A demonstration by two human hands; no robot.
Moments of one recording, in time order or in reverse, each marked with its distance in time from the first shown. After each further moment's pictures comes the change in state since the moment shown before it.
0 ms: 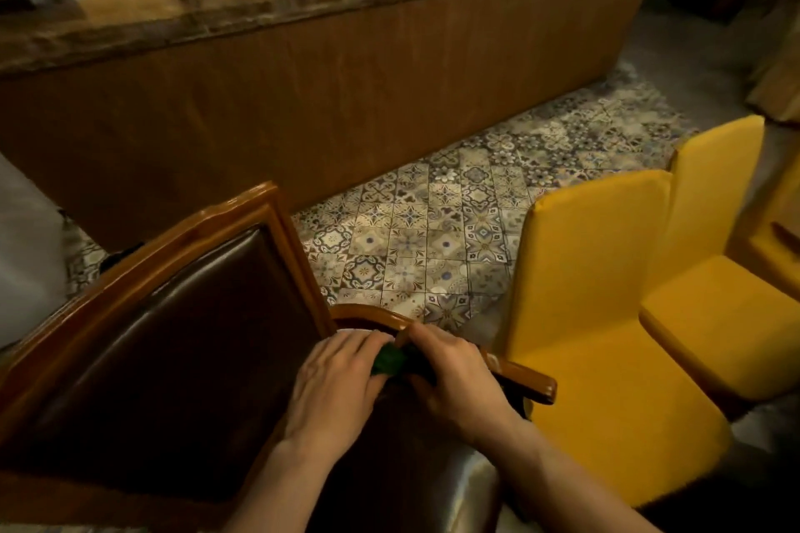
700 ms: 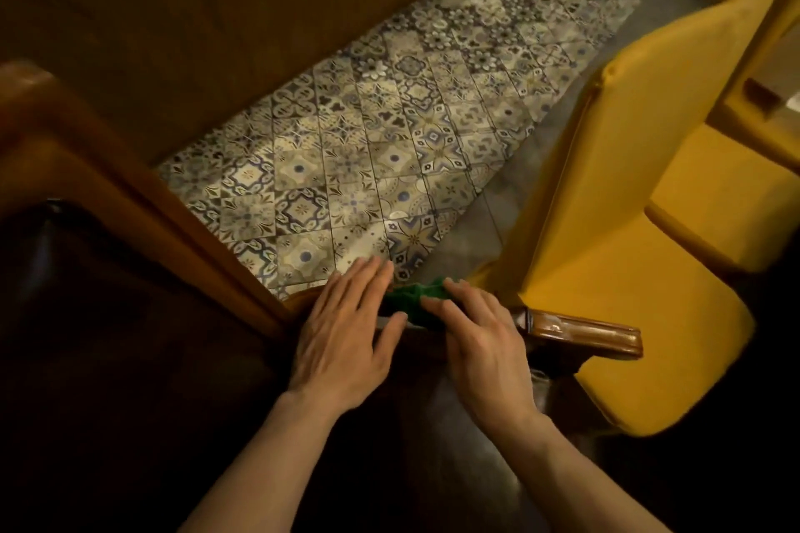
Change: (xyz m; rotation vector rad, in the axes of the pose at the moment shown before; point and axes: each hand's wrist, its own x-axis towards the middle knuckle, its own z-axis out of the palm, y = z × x) left_hand 0.155 -0.139 0.193 -0.141 -0.184 0.286; right_hand 0.079 0.127 0.163 -0.329 0.217 0.449
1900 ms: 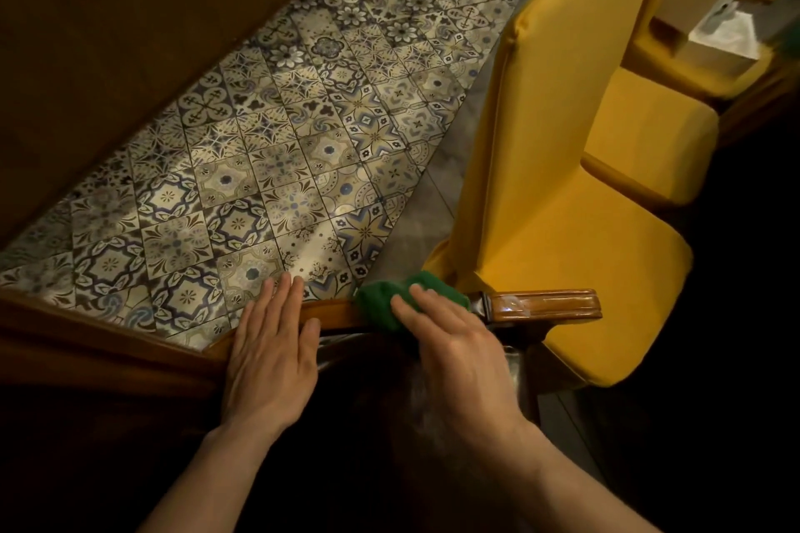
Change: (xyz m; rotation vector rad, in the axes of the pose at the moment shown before) left_hand 0.026 -0.045 0.045 0.052 -0.150 -0.104; right_hand -0.005 0.020 0.007 0.078 0.016 0.145
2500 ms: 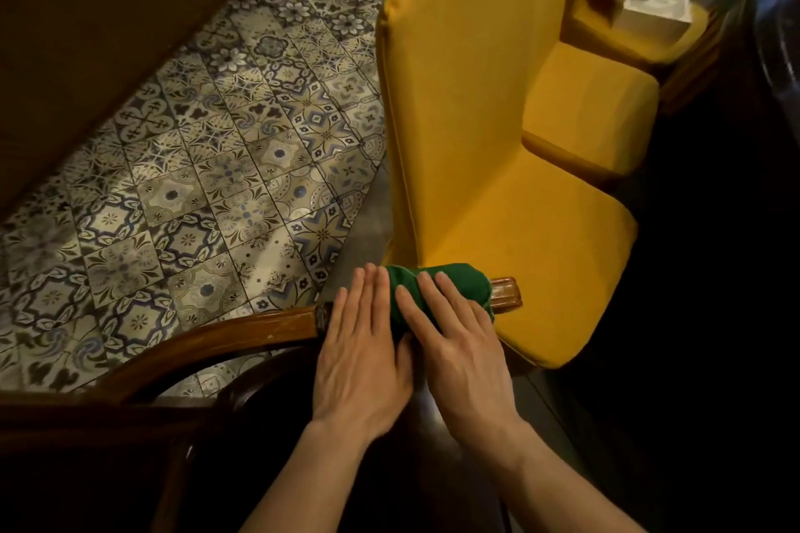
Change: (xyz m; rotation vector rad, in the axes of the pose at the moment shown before) left_hand 0.007 0.180 0.052 0.082 -0.050 0.295; right_hand -0.033 0.096 -0.019 -0.279 0.033 0.078
